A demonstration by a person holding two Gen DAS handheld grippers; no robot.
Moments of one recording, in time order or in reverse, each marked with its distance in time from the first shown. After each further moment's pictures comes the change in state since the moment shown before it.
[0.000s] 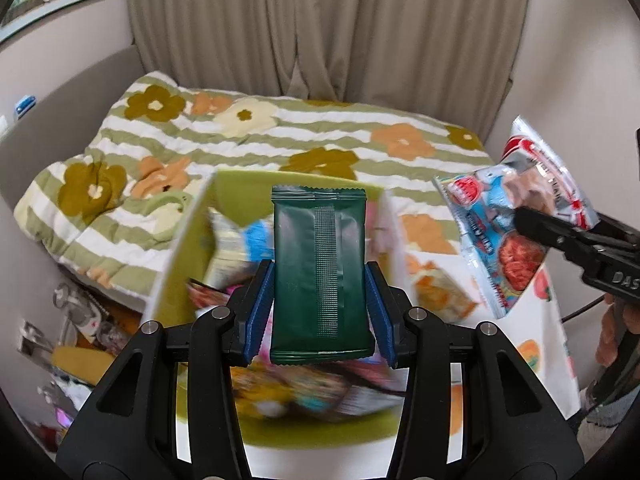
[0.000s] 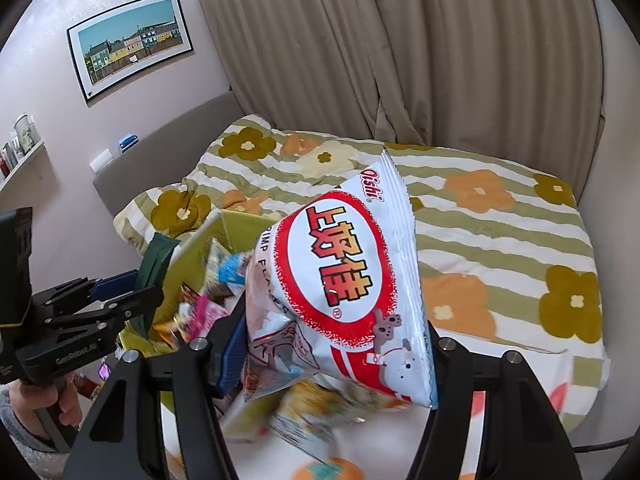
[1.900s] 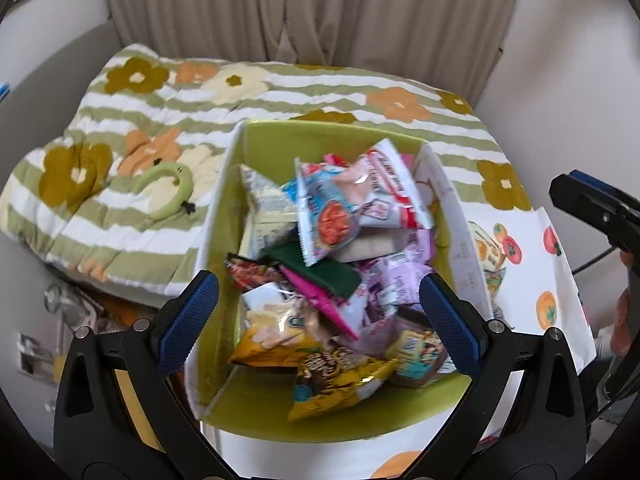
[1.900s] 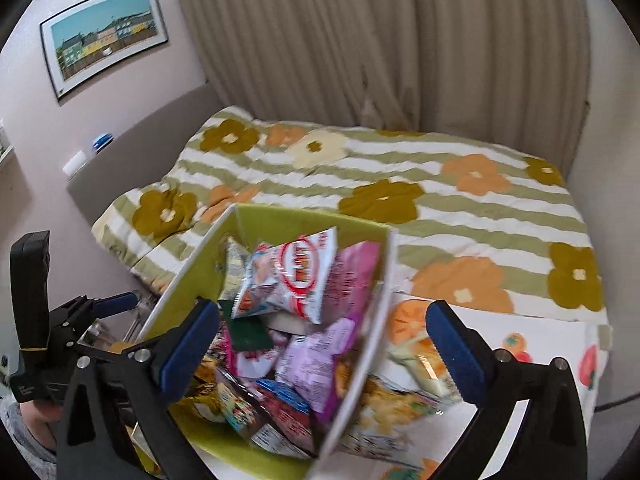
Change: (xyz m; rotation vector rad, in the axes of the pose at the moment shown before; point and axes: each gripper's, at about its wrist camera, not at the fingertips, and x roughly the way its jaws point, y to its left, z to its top) left arm 0.027 0.064 -0.021 0.056 0.105 -0.092; right arm 0.033 0.081 -0.002 0.079 0.020 -0.139
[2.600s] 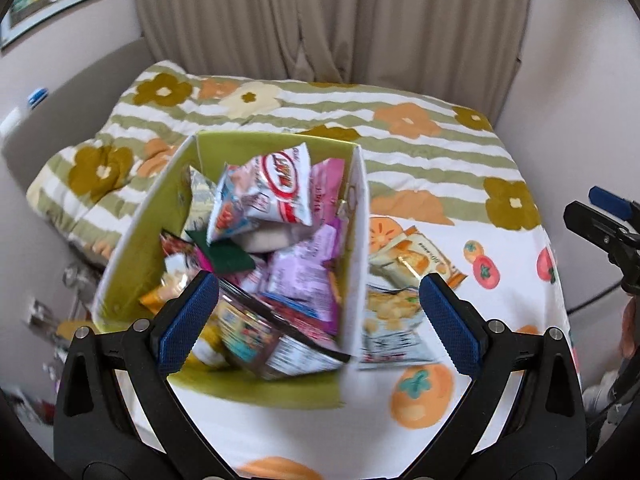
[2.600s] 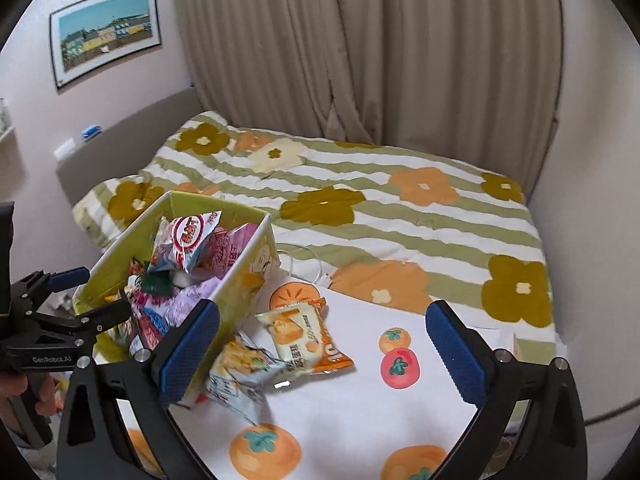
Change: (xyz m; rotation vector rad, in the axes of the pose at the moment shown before) left arm -0.011 -0.164 -0.027 -0.091 -0.079 0.178; right arm -0.057 -0.153 -0.032 -0.091 -0.039 -0.012
